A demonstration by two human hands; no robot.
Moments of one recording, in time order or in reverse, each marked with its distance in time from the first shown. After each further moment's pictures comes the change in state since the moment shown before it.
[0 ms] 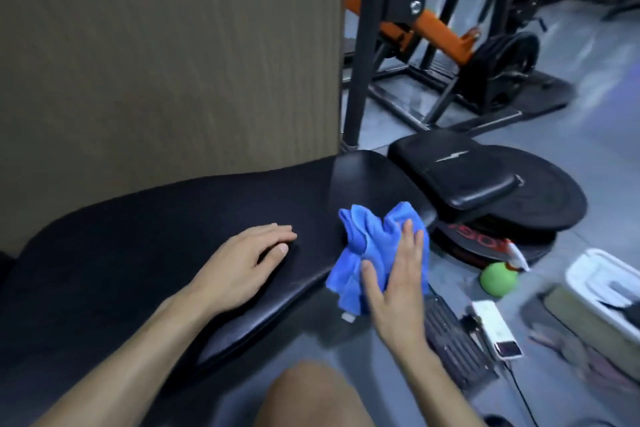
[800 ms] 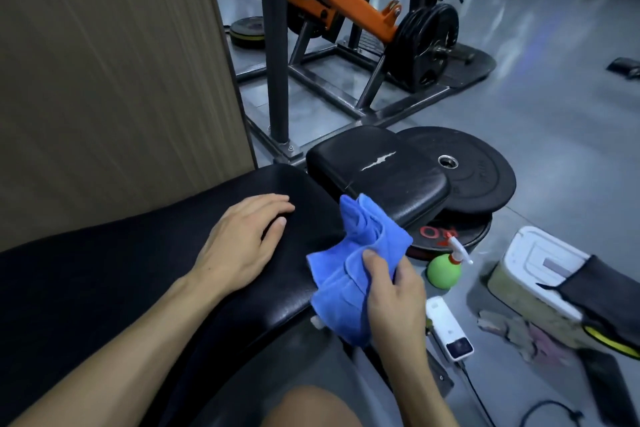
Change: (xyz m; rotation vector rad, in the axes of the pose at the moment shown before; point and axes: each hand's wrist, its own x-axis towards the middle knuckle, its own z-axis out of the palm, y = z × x) left_hand 0.194 0.049 0.084 0.105 0.078 0.263; right_hand 0.087 0.024 -0.066 0.416 0.246 0.640
